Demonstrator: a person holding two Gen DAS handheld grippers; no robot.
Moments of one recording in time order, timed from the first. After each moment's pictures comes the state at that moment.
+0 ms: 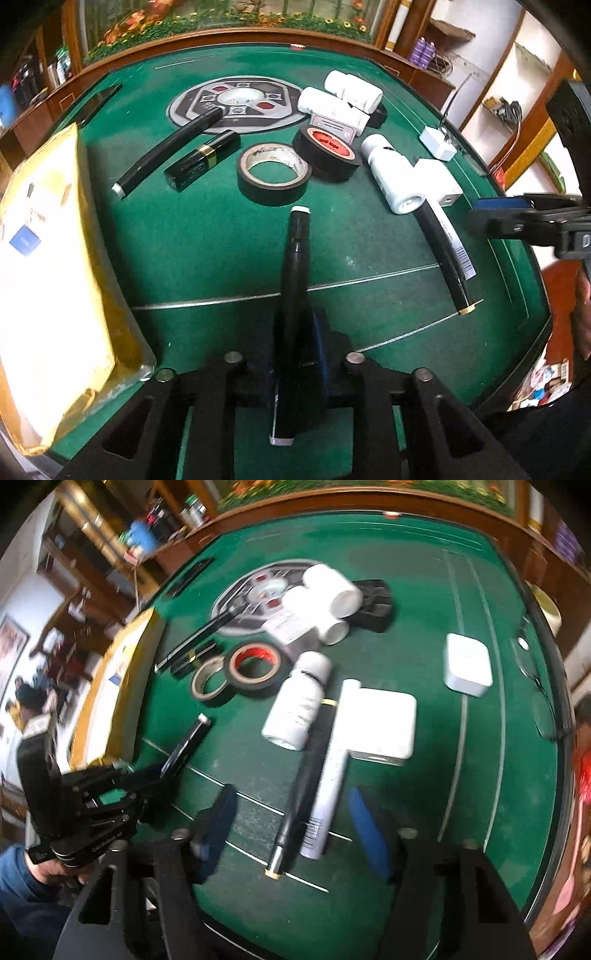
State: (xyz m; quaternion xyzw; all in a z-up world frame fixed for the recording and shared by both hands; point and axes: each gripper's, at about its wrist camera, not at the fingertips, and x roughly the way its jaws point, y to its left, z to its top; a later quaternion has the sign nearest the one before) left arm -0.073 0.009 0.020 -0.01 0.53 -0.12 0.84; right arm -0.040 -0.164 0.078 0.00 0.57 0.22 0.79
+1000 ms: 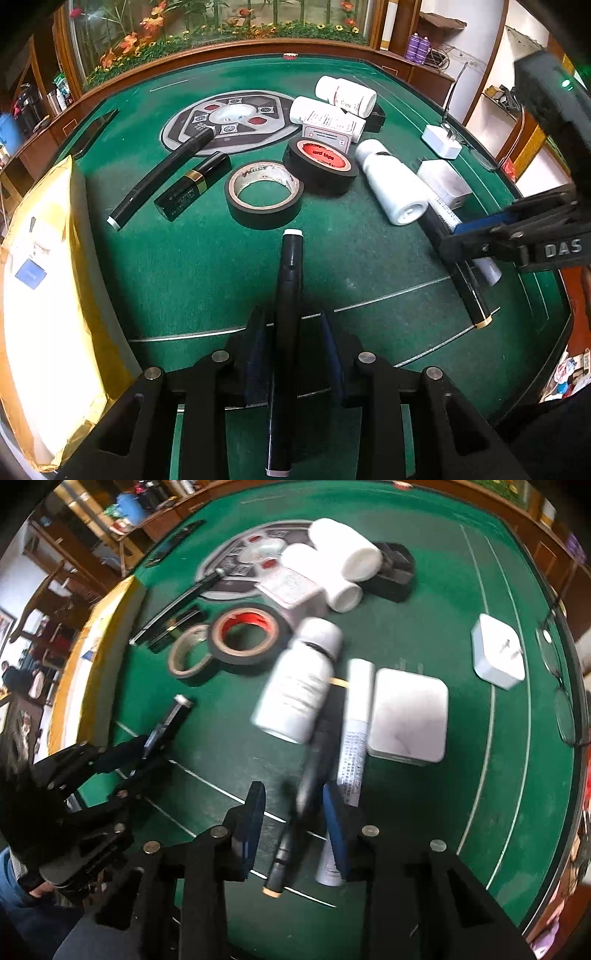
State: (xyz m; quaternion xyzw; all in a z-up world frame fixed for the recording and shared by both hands) left arm -0.063 -0.005 0.015 0.03 0.50 -0.11 0.86; right arm -0.016 -0.145 0.045 -0.02 0.62 0.19 0.76
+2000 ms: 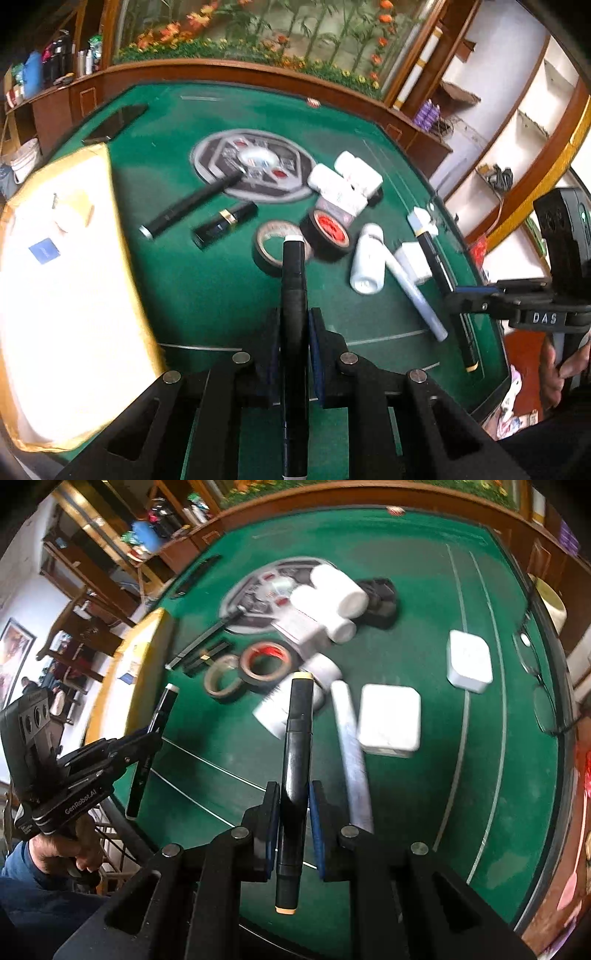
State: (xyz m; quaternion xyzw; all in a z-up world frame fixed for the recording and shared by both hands) left arm -0.068 0.045 0.067 -0.12 0.45 -0.11 0.88; right arm -0.040 -0.162 0.089 0.02 0.57 0.24 0.78
